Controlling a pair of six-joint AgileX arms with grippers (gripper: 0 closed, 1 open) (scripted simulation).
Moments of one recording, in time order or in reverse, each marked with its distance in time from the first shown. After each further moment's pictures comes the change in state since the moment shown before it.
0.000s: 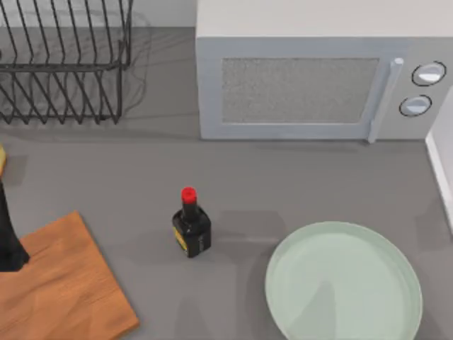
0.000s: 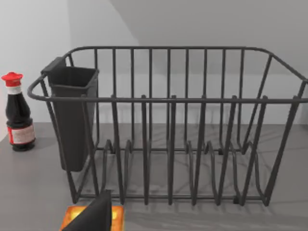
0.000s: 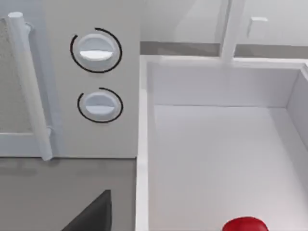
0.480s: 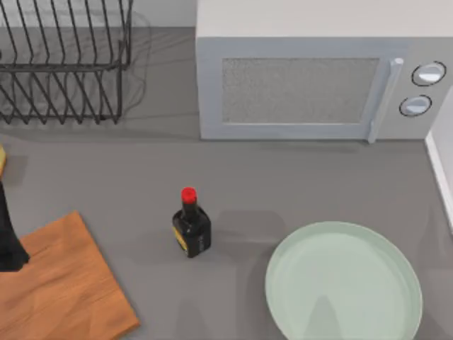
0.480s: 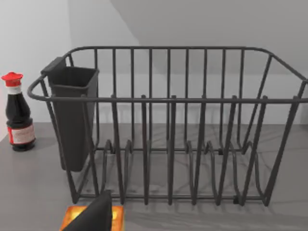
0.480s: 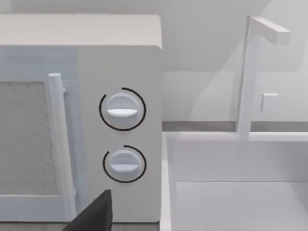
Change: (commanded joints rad) left arm 0.000 0.000 0.000 0.000 0.000 0.000; right arm 0.047 -0.399 -0.307 0.200 0.000 0.044
